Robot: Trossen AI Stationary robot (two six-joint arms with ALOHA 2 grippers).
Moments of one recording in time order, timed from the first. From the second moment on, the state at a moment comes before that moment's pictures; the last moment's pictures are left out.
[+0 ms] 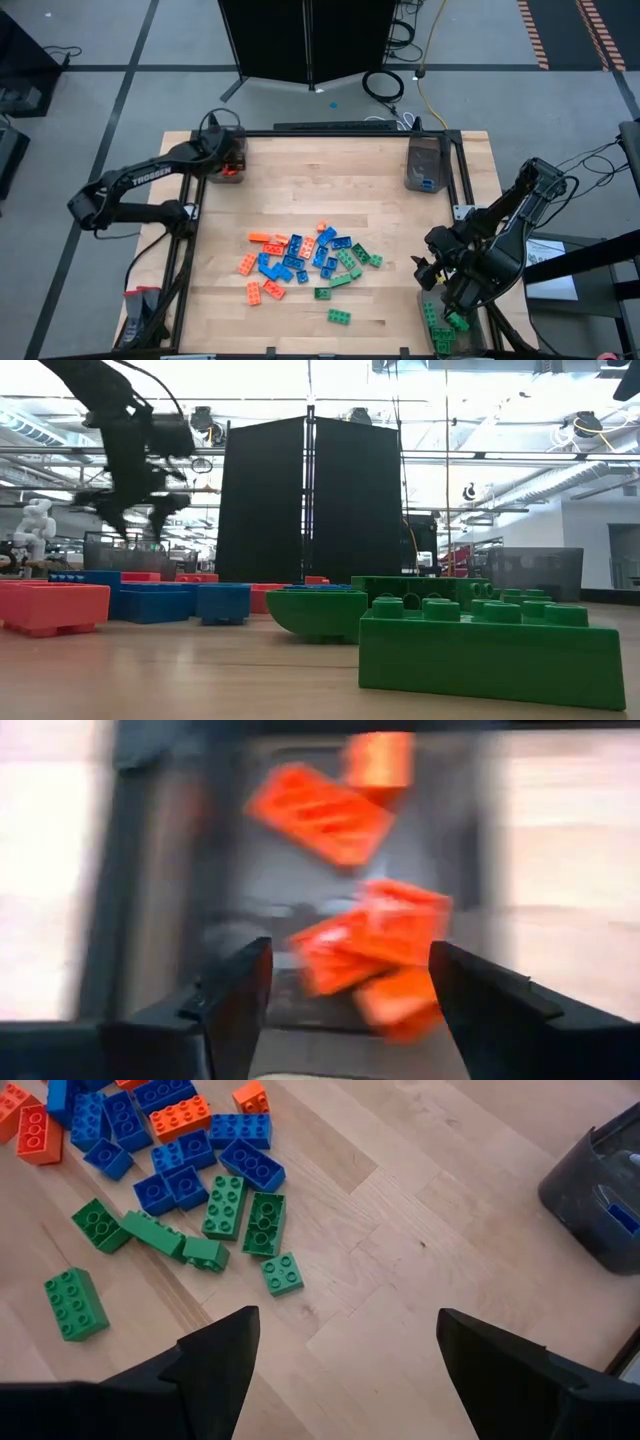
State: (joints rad) left arm 0.77 1.12 0.68 -0.70 -0.35 -0.68; right arm 0.88 1.38 1.30 -1.49 0.61 1.72
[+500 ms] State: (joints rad) left arm 0.40 1.08 0.74 -0.08 0.13 -0.15; right arm 0.89 1.38 1.30 -1.48 0.61 1.74
